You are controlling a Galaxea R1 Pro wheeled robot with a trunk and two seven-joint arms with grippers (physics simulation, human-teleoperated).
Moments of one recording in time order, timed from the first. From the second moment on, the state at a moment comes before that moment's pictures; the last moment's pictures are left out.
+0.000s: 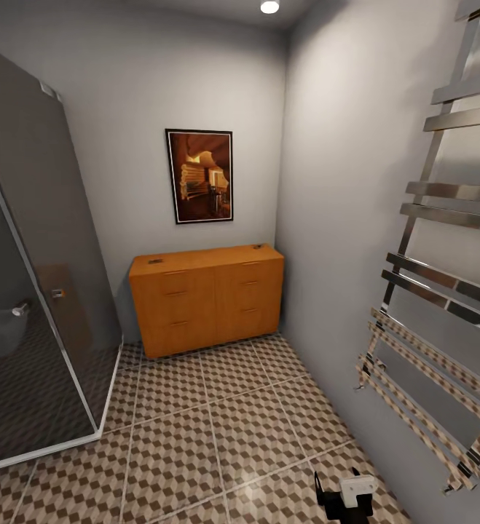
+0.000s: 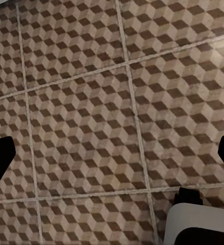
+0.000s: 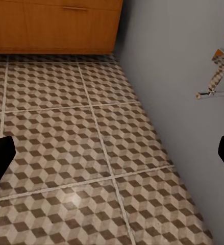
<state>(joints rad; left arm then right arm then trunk) -0.36 0.04 -0.59 0.07 0.58 -0.23 0.27 -0.42 0.00 0.21 -0.02 0.02 -0.78 -0.21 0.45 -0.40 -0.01</state>
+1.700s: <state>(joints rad) -0.36 0.04 -0.59 0.07 0.58 -0.23 0.27 -0.42 0.00 0.21 -0.02 0.02 -0.78 -0.21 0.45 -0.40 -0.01</state>
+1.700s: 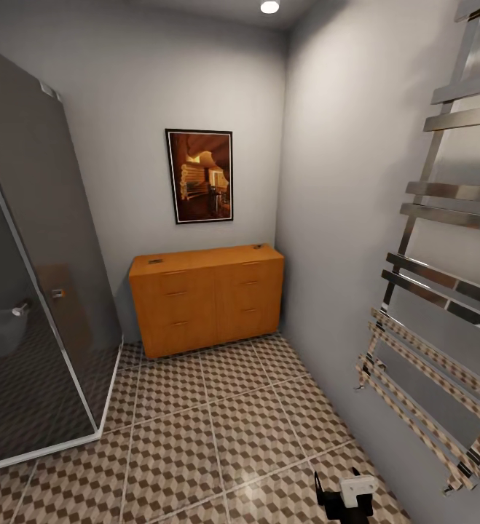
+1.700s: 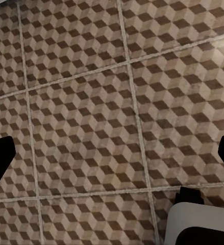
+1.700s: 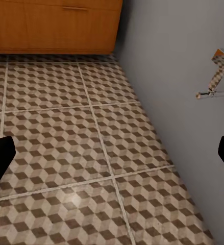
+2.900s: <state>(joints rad) -0.36 0.04 -0.59 0.07 0.58 -0.23 0.27 -0.42 0.00 0.21 -0.02 0.02 -0.78 -0.21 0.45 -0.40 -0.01</state>
